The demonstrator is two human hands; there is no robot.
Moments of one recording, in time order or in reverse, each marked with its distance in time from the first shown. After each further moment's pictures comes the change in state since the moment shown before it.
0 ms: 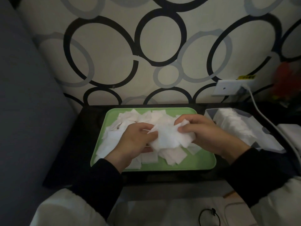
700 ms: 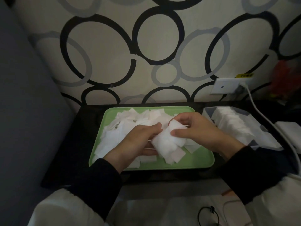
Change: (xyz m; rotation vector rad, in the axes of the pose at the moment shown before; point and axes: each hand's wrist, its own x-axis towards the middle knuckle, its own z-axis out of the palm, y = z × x) left_hand -0.008 0.009 0.007 -0.057 -0.178 -0.095; right_hand 0.001 -0.001 0.004 -0.446 0.138 -0.033
